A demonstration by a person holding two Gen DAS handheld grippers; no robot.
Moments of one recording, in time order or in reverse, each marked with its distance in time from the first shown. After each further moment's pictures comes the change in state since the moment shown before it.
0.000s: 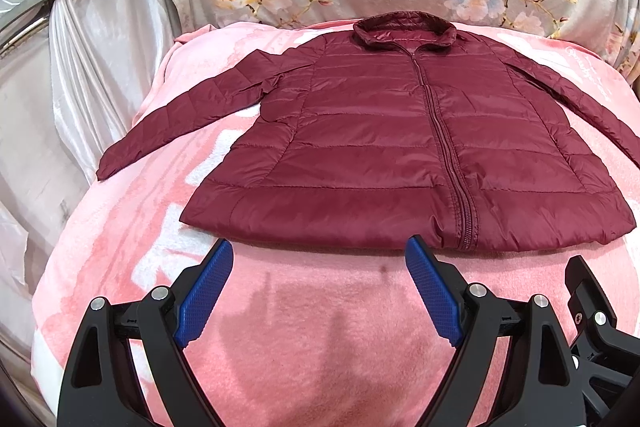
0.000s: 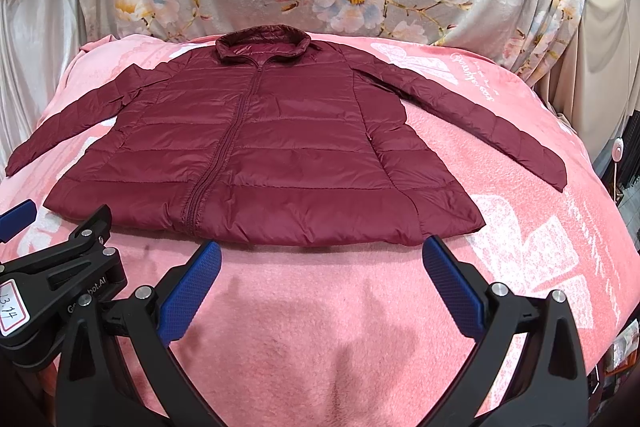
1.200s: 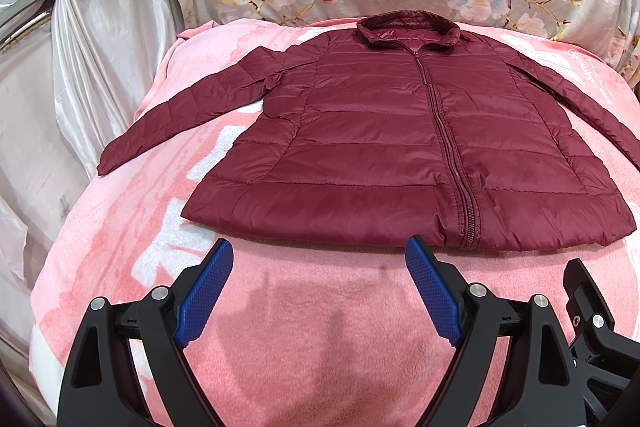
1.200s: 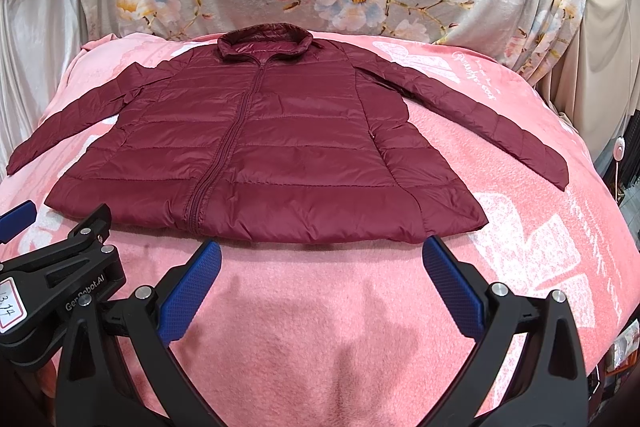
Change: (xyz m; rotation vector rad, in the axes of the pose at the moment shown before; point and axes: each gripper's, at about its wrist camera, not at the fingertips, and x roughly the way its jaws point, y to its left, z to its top) left arm 0.000 0.002 -0.003 -0.004 -0.002 0.000; right arm 0.000 0.001 -0.001 0.002 -0.001 0.001
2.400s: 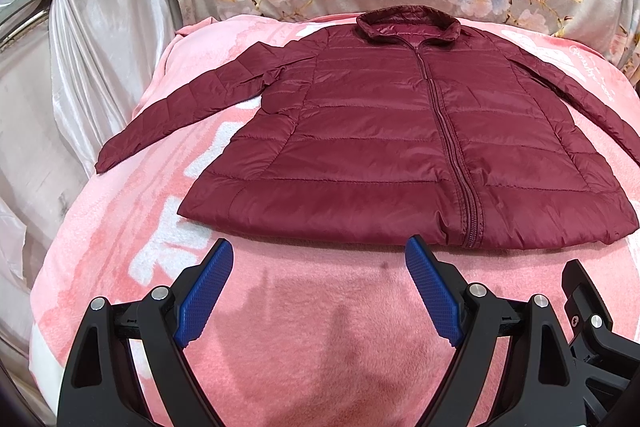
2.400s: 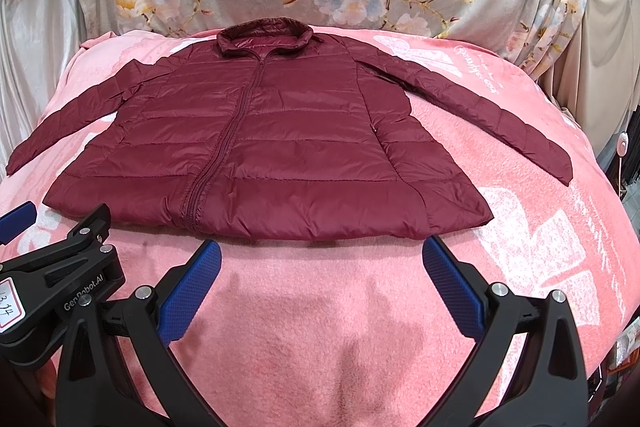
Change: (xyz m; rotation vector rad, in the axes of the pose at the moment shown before) left arm 0.000 0.005 -0.004 0.002 0.013 -0.003; right arm -0.001 0.001 -0.001 0.005 0.014 0.005
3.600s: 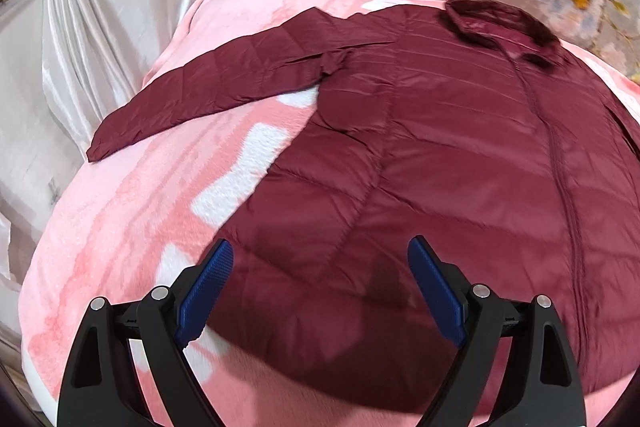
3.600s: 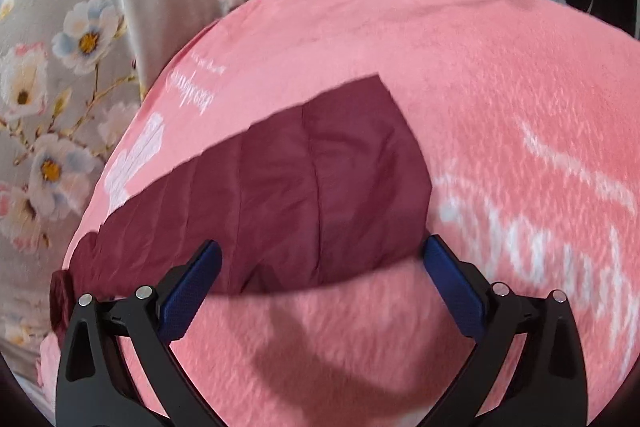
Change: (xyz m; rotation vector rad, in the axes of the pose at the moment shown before) left arm 0.122 0.063 0.076 -0.167 0.141 0.085; right arm 0.169 -0.409 0.037 0.952 -0.009 -0.221
